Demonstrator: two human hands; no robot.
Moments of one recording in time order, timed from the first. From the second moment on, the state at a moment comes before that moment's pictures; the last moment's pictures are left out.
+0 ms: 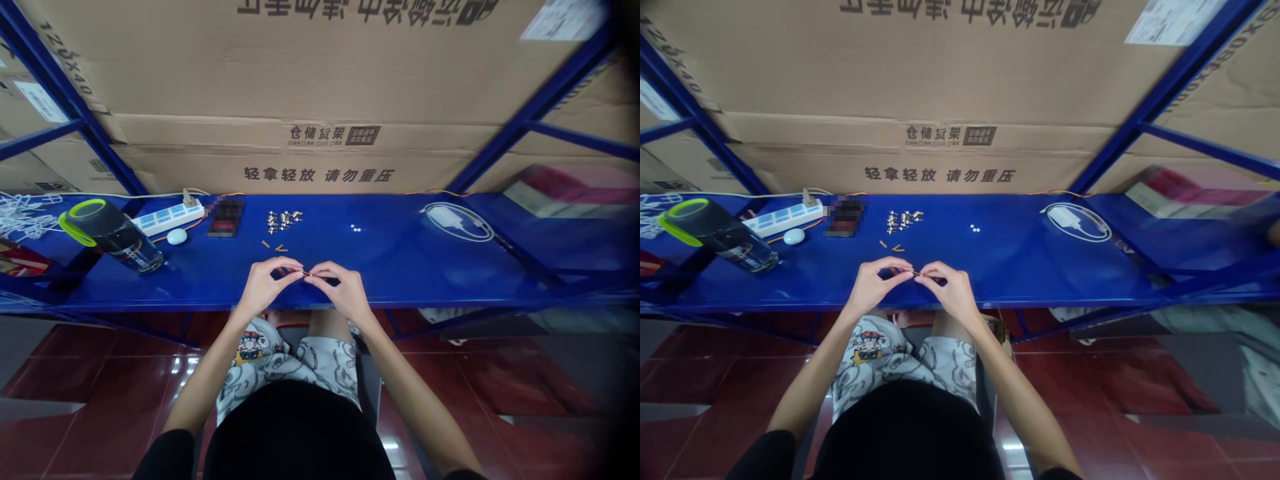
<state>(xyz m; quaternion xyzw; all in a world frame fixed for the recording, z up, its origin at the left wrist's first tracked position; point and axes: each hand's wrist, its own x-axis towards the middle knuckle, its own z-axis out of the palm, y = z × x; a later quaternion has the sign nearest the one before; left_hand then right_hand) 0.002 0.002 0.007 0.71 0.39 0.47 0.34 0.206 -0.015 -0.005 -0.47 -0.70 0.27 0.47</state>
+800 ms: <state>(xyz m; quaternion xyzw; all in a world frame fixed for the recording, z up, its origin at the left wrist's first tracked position) -0.001 0.003 0.000 0.74 0.39 0.41 0.37 0.208 -0.014 -0.017 -0.41 -0.79 0.09 0.45</state>
